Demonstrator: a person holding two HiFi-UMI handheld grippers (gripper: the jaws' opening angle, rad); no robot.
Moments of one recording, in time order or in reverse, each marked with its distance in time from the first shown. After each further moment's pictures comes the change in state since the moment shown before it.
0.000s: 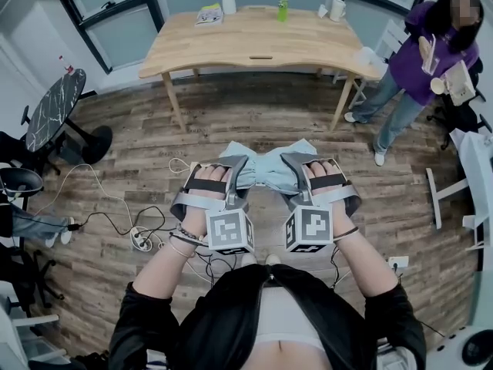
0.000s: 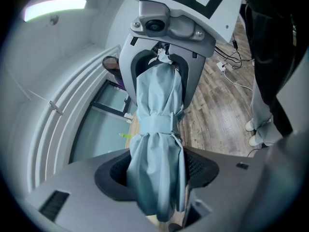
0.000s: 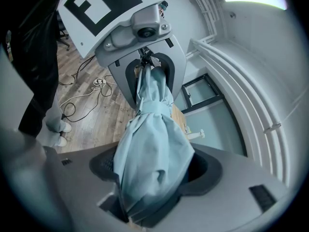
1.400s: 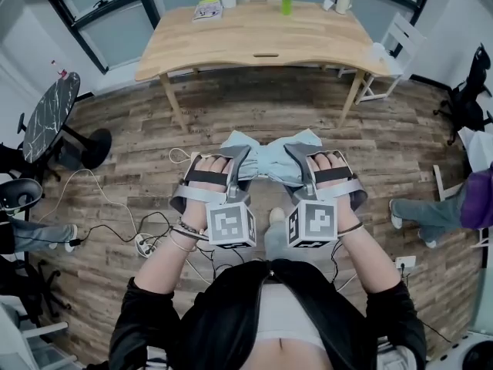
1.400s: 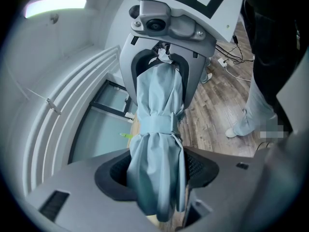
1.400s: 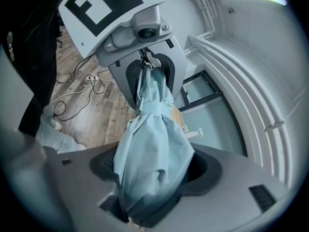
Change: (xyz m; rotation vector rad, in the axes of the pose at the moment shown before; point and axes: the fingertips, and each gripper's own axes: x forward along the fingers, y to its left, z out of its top) left arm 0.071 0.044 -0.046 0.027 -0.020 0.012; right arm 0.082 -0.044 -0.003 0.010 0.023 -0.033
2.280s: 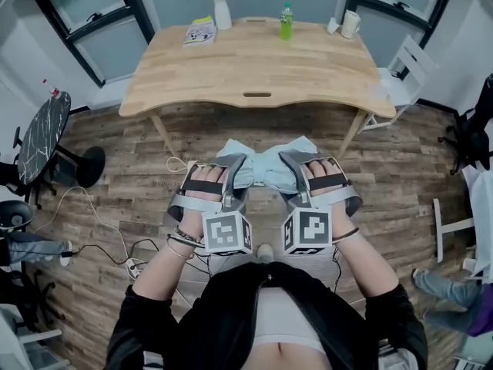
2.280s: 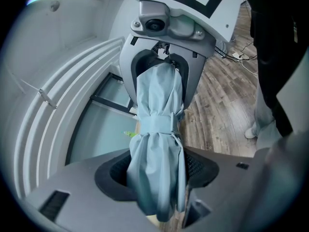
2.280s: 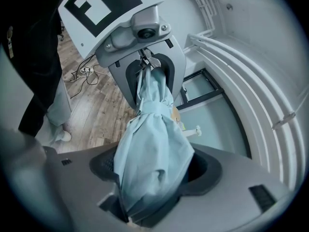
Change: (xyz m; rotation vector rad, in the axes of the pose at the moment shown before) left arm 0.165 0.112 0.012 -0.035 0.036 0.028; right arm 0.126 -0.121 -0.102 -0.031 -0.031 0.011
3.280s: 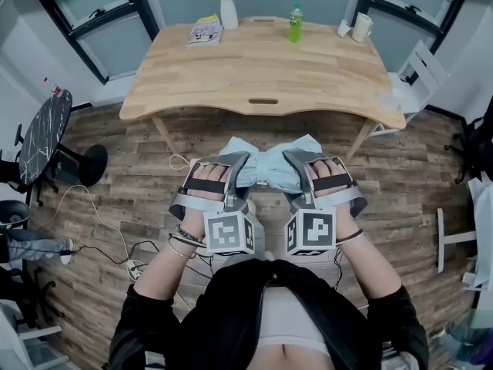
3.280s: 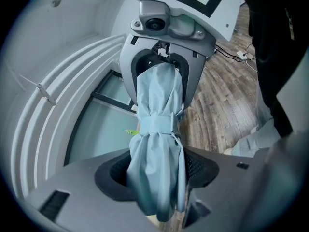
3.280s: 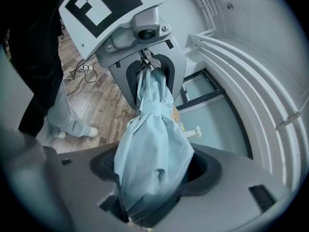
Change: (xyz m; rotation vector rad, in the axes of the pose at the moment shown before) left arm 0.048 0.025 -0.013 -0.018 0.010 0.013; right arm 0.046 -0.027 -0.015 -0.020 -0.016 -0.001
